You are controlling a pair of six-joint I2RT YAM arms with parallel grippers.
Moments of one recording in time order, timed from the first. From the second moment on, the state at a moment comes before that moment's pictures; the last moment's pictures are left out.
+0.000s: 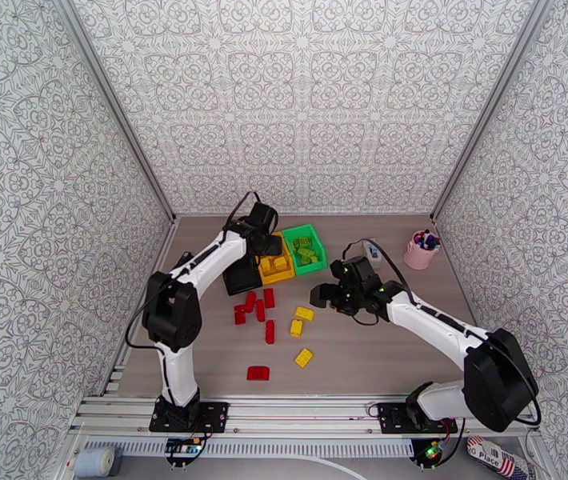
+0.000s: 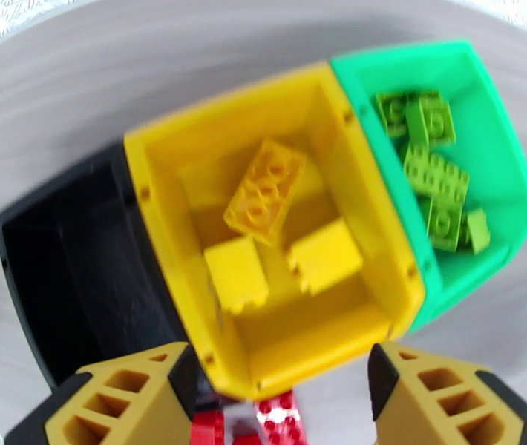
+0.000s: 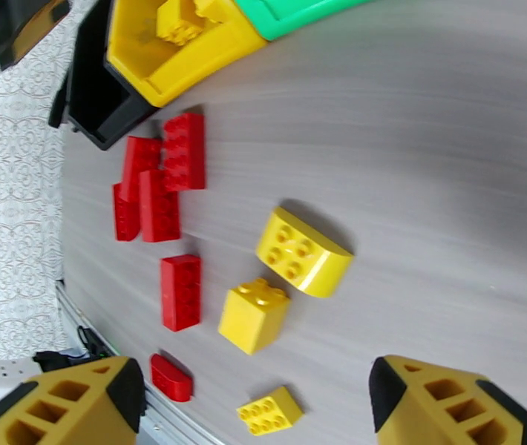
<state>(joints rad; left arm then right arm) -0.44 1.89 1.64 -0.77 -0.12 -0.38 0.55 1.41 0.91 -0.42 -0.37 0.68</state>
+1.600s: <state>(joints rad) -0.94 1.82 1.17 -0.68 -0.10 -0.63 0.53 1.25 0.66 -0.49 -0.27 0.67</state>
